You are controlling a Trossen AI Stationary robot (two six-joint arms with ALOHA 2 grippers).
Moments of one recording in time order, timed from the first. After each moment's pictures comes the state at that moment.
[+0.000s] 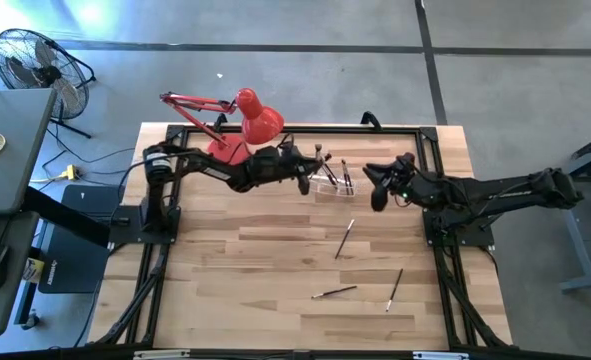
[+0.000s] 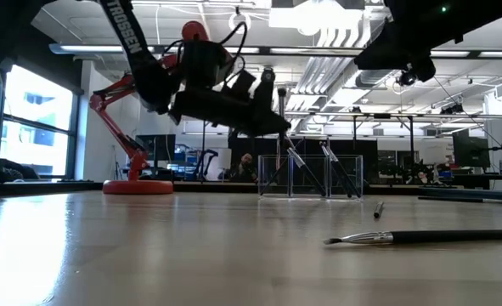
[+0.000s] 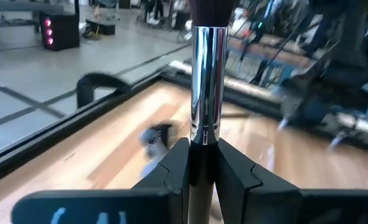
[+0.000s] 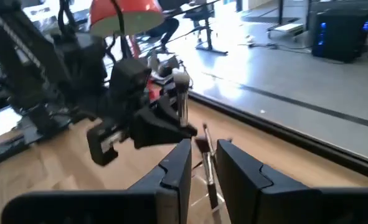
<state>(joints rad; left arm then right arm) 0.32 1.95 0.94 0.92 -0.02 -0.21 0.03 0.76 0.51 -0.02 0.65 0.43</state>
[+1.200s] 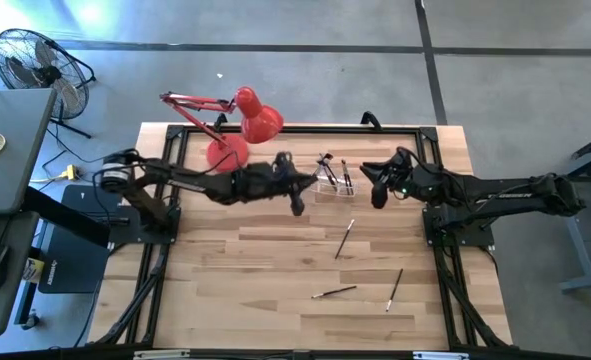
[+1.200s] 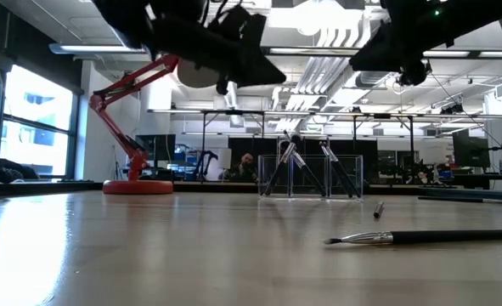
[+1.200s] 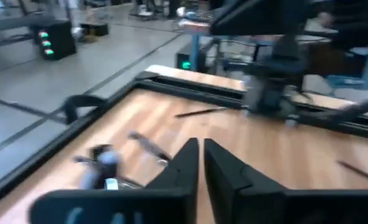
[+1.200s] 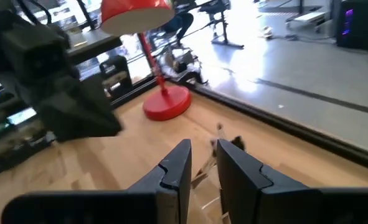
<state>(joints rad) 0.08 1.62 0.93 0.54 -0.23 -0.11 -0.08 0.76 0.51 0.01 0.46 0.41</state>
